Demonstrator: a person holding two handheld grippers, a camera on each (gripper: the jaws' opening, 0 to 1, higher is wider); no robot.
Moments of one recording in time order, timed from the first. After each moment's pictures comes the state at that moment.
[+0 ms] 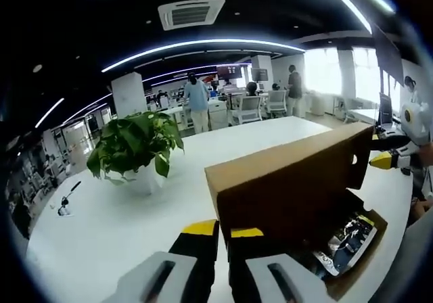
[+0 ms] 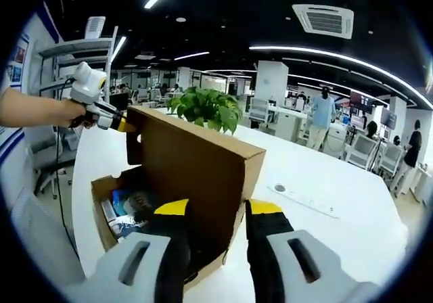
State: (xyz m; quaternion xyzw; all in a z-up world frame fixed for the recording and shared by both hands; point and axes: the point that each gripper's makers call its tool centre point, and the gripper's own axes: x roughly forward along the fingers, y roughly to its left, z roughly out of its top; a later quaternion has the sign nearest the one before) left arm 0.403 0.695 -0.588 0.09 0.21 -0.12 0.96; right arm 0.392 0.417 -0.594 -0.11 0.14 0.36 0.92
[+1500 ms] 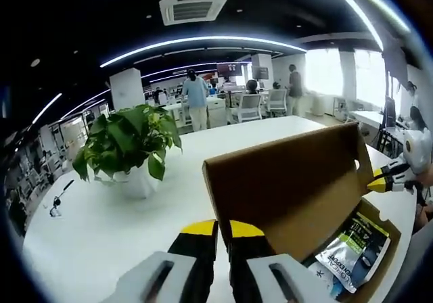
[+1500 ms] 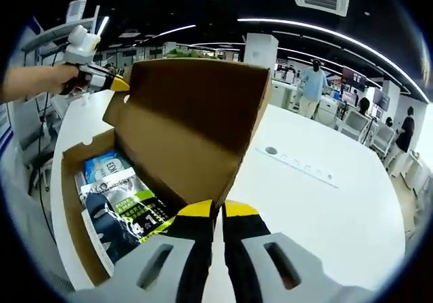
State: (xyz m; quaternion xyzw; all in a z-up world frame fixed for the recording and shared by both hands) left arm 0.461 0.695 -0.607 0.08 0.22 -0.13 0.96; right arm 0.421 0.400 -0.669 -0.13 0.22 0.31 0.91
